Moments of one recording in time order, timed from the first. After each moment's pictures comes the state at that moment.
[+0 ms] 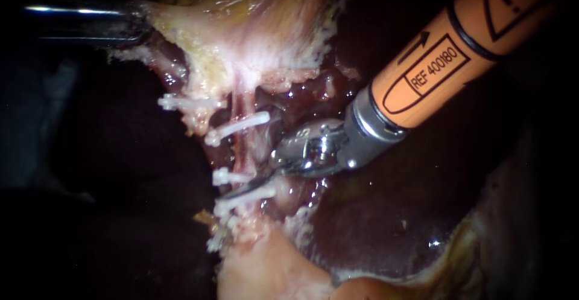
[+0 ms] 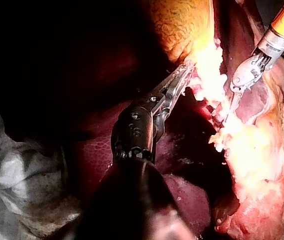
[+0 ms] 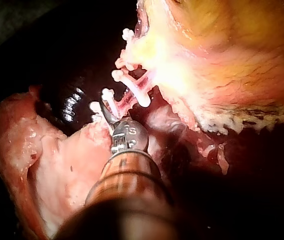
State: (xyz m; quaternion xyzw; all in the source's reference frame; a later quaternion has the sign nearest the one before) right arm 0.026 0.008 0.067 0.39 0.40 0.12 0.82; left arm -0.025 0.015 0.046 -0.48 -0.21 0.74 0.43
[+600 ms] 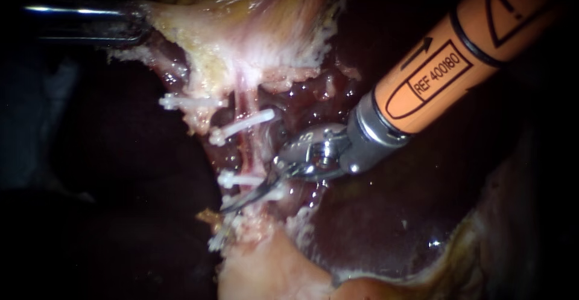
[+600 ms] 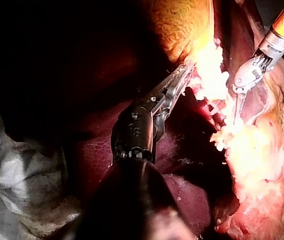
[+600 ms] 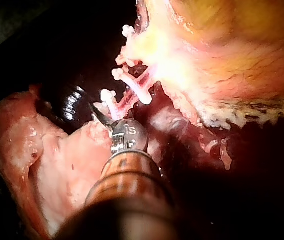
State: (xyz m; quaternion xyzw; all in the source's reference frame) right arm 0.026 0.008 0.067 0.39 0.42 0.13 0.81; left arm -0.025 0.015 0.046 -0.48 -0.21 0.74 0.43
